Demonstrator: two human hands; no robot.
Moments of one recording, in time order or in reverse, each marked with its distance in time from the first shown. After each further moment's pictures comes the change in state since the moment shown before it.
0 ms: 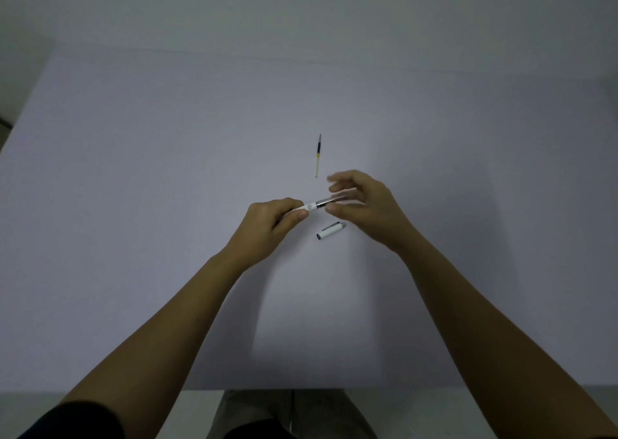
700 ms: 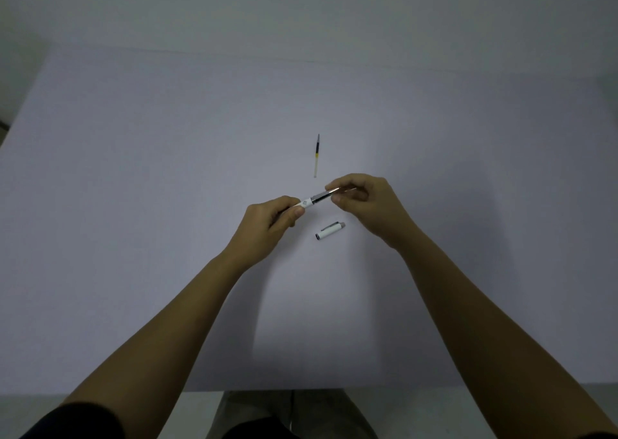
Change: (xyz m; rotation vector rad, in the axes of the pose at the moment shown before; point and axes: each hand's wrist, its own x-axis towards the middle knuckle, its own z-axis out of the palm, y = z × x) left_hand 0.001 -0.006 0.005 -0.110 0.026 -0.070; right_hand 0.004 -0.003 -0.004 0.052 0.011 0.031
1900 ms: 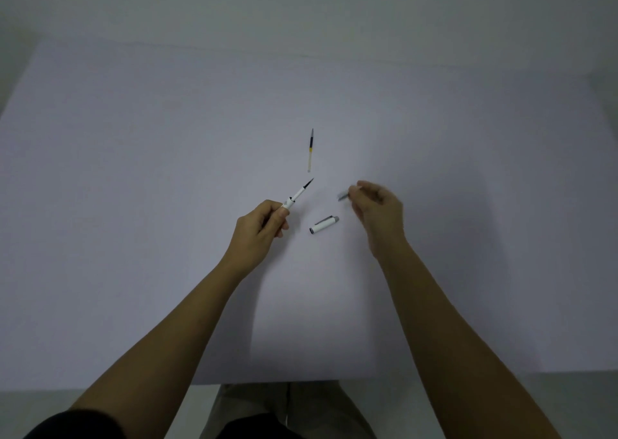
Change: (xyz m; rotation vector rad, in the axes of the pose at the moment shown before) left_hand -0.017 -0.019 0.020 -0.210 0.087 -0.230; right_hand -0.006 0.043 0.016 0.564 0.538 0.327
